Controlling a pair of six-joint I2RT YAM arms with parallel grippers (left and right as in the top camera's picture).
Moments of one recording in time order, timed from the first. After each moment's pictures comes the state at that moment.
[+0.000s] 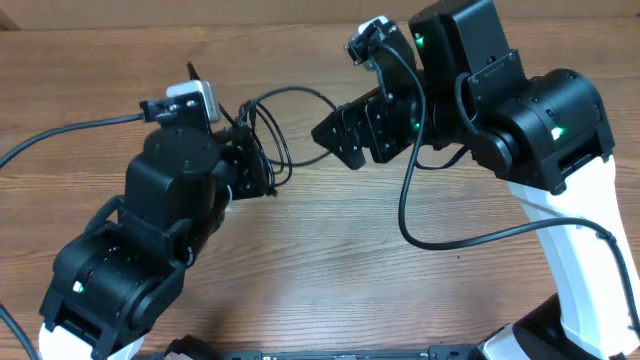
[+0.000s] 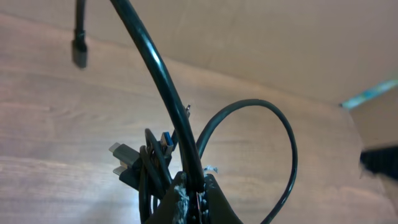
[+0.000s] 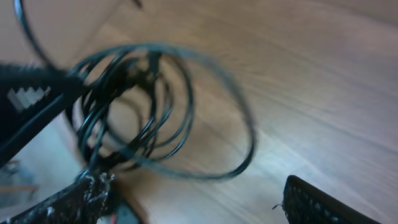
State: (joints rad) left arm -0.54 1.10 1.57 -0.99 -0.25 -0.62; right arm 0.57 1.70 2.35 -1.48 -0.37 0.10
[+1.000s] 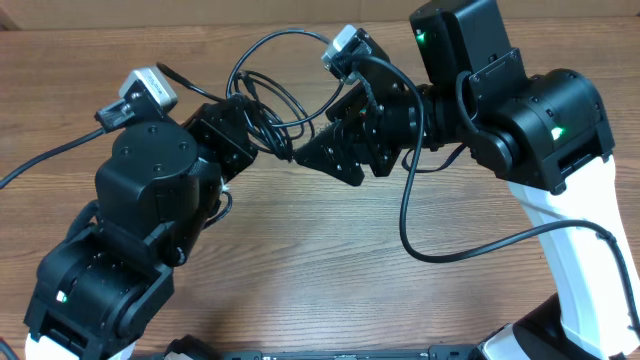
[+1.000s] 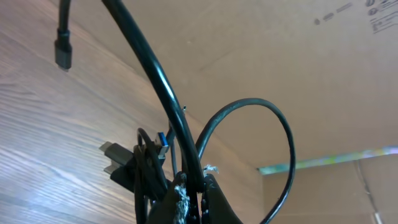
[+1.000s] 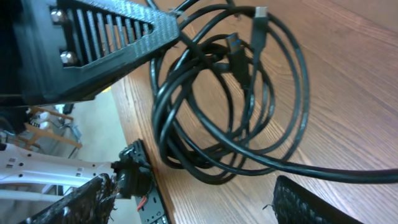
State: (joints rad) left arm -0.53 1.10 1.63 -0.89 -0.26 -1.07; right arm 0.57 1.70 2.35 -1.43 -0.65 -0.09
